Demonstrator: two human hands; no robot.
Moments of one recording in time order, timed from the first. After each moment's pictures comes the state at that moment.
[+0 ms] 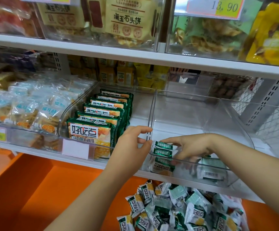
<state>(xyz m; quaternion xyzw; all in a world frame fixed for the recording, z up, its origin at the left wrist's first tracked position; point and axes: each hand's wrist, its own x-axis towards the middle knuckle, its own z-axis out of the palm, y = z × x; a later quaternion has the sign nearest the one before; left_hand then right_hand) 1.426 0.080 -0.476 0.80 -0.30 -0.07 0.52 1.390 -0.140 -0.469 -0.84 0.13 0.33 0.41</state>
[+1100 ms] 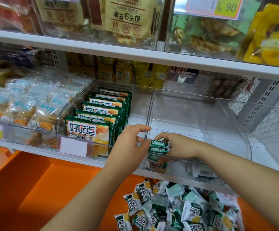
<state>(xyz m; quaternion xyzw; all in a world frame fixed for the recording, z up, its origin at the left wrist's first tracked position) 1.426 0.077 -0.478 0.81 -0.30 -0.05 0.51 1.392 -0.112 -0.482 -0.94 0.08 0.14 0.28</state>
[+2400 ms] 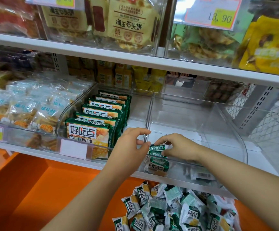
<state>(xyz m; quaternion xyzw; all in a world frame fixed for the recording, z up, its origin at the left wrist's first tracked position) 1.428 0.078 -0.479 0.81 -0.31 -0.06 0.50 1.393 -0.121 -0.486 -0.96 0.05 0.05 0.26</state>
